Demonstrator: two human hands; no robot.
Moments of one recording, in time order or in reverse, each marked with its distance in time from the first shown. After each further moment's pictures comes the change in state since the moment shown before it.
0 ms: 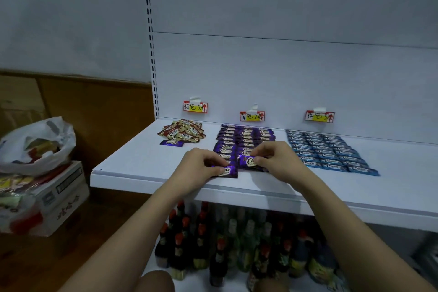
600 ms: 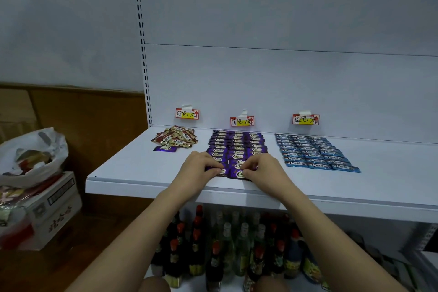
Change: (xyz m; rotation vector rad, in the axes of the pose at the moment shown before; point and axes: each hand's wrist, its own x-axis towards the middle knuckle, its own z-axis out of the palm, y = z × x) left_hand 0.006 0.002 0.019 0.282 0.054 0.122; right_hand -0.022 0.001 0.013 -0.250 0.041 0.006
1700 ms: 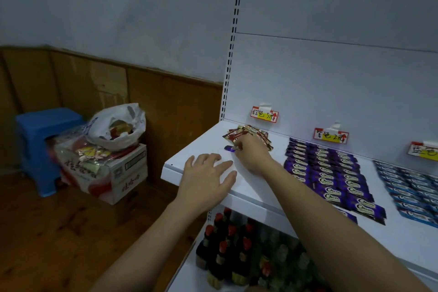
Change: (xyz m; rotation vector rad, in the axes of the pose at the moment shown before) left_hand -0.055 -0.100 -0.058 0.452 0.078 -0.319; right_hand 0.125 -0.139 0.146 -0.224 -0.227 -0.282
